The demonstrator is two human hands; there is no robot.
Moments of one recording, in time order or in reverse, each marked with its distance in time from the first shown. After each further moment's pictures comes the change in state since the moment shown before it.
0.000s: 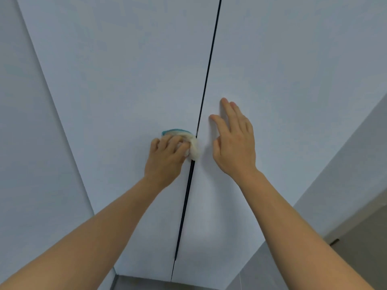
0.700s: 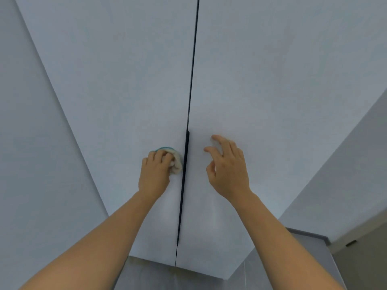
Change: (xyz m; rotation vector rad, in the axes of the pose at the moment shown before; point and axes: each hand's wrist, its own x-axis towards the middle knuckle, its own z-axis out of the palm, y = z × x) left_hand -0.078 0.038 0.020 -0.039 -0.377 -0.347; right_hand -0.096 0.028 0.045 0.243 -0.162 -0.029
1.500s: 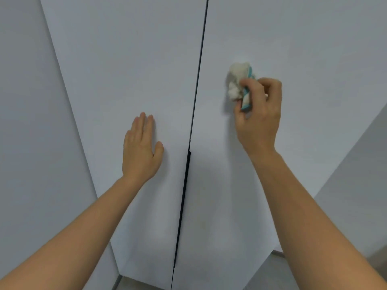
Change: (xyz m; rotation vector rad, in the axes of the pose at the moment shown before) left_hand 0.063 0.000 -0.122 -0.220 0.170 -0.205; right_hand 0.133 0.011 -0.119 0.223 0.684 -0.047
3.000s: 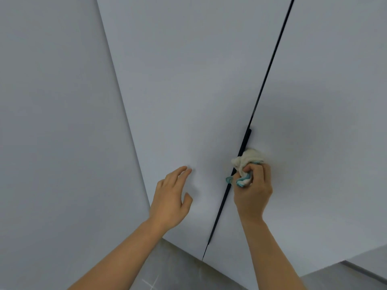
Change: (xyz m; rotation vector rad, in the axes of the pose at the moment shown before) left_hand -0.161 -0.090 0.049 0.010 -0.366 -0.129; right_hand -0.266 -0.029 0.102 0.184 -0.189 0.434
